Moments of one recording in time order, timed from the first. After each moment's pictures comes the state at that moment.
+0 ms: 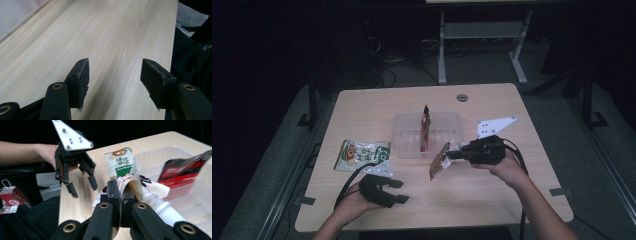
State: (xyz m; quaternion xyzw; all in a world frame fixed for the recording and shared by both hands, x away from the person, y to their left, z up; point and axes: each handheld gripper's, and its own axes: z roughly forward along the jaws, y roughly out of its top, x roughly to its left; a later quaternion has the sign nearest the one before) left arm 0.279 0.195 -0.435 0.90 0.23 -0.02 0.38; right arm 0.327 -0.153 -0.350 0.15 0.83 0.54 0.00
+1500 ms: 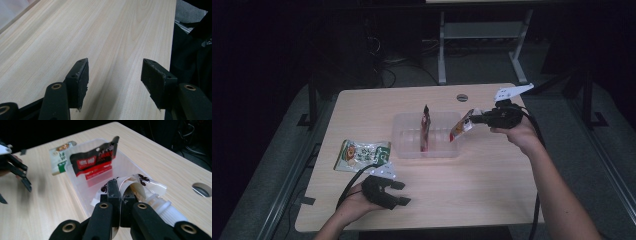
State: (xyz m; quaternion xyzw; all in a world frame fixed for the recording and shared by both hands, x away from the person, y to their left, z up) left arm 0.277 0.187 -0.439 0.90 0.22 -0.03 0.37; right arm 0.411 -0.210 -0.335 0.26 0.83 0.48 0.09
